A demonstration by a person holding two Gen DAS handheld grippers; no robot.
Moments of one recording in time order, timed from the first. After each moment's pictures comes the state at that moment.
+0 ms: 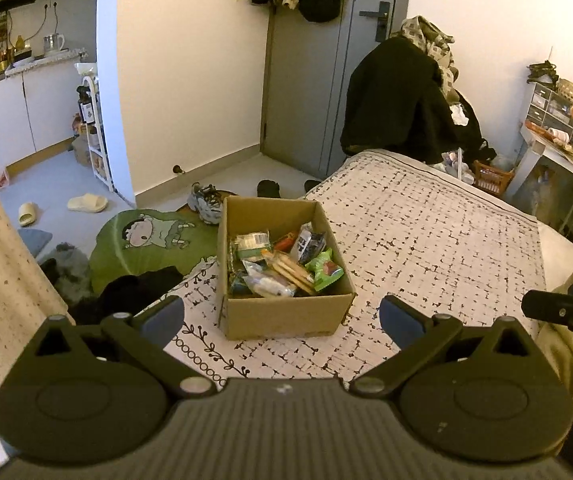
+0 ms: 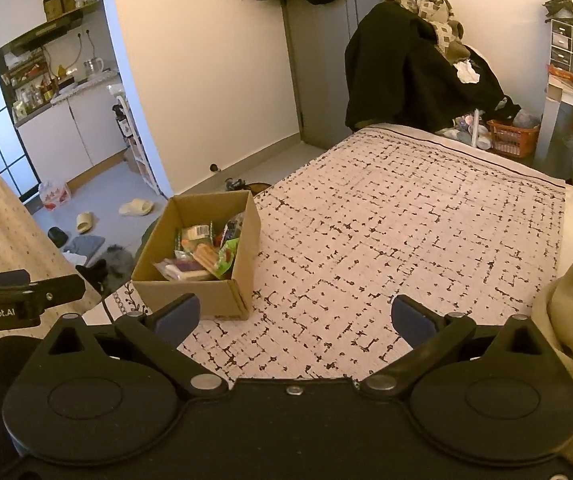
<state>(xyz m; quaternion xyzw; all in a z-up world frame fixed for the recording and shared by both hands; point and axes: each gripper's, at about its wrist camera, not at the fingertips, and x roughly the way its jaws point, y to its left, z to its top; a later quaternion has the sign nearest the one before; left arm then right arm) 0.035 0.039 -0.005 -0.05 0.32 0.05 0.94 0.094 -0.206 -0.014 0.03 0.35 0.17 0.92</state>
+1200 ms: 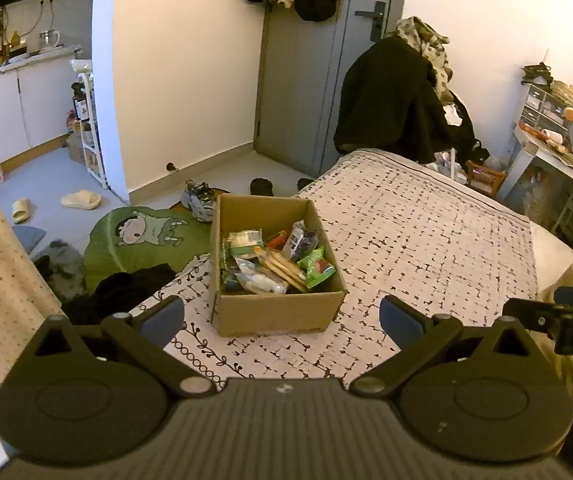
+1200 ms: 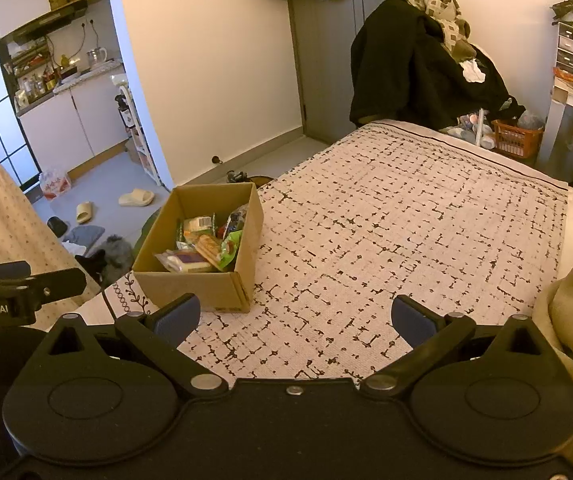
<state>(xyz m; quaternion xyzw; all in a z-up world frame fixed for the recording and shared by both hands) 0.032 0.038 -0.003 -0.06 0.32 0.04 0.94 0.093 -0.201 -0.013 0.02 0.35 0.17 0.92</state>
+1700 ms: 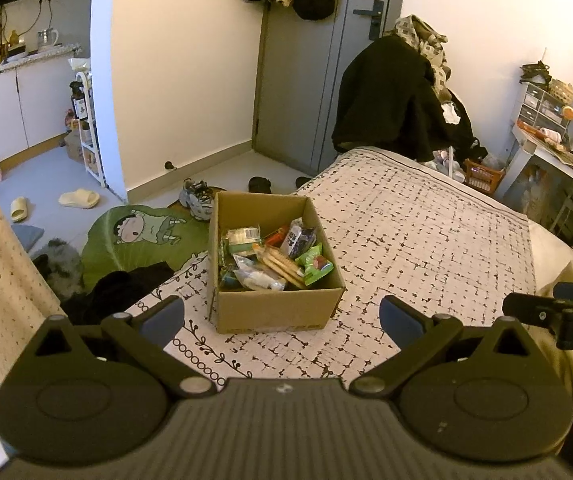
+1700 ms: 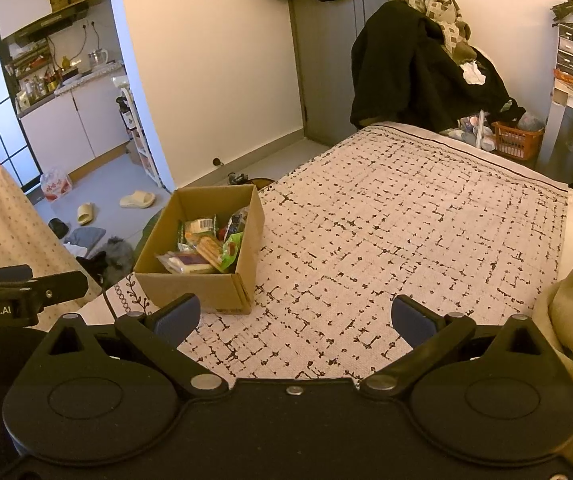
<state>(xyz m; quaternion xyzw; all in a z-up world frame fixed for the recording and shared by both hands) 0.029 0.035 -0.006 -0.06 0.33 0.04 0.94 0.091 -0.201 -0.012 0.02 0.35 0.17 0.92</state>
